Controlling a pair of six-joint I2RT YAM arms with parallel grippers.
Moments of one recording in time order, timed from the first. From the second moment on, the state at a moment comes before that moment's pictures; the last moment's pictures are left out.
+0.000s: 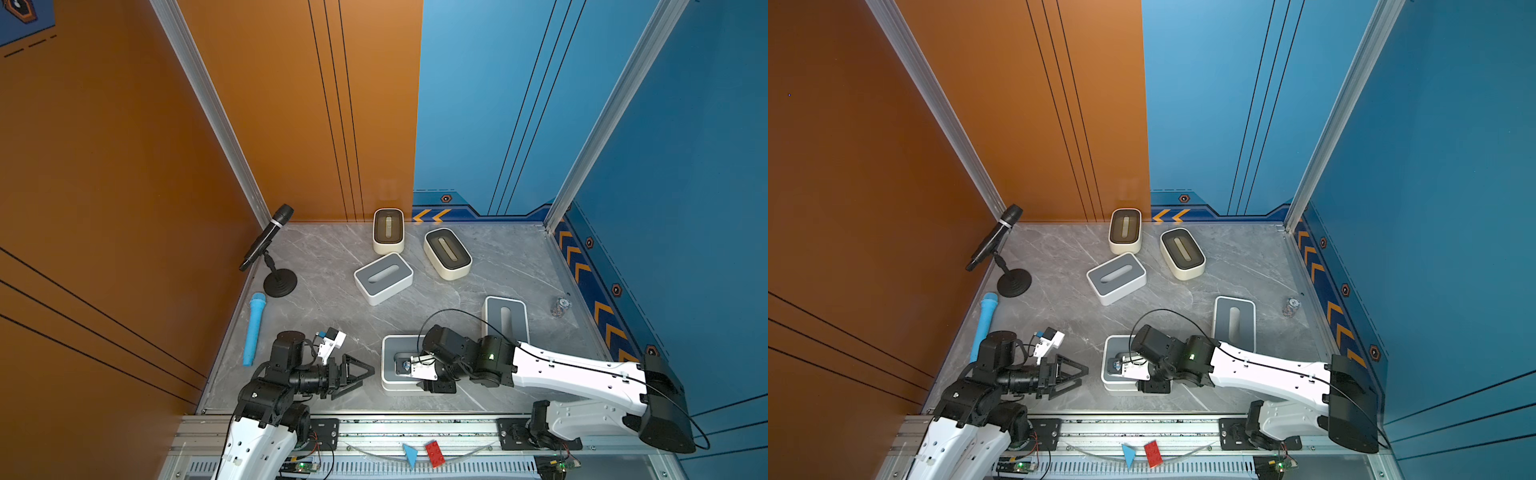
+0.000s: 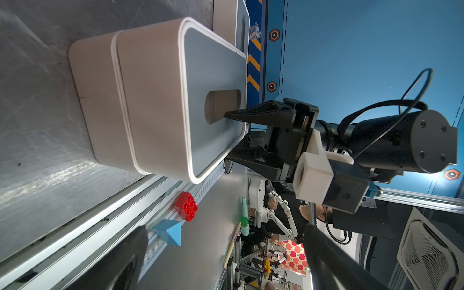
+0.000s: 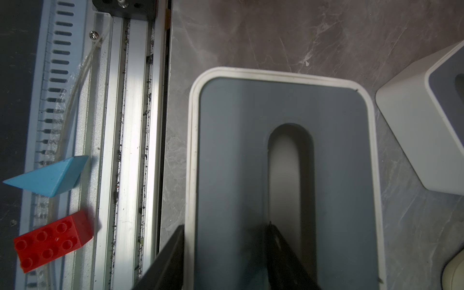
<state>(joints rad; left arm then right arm) -0.21 0.39 0.43 -0.83 1.06 -0.78 1.18 1.26 0.91 -0.63 -0.07 -0.44</state>
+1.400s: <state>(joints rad) -0.20 0.39 0.43 -0.83 1.06 -0.78 1.15 1.26 0.91 -0.63 -0.09 -0.47</state>
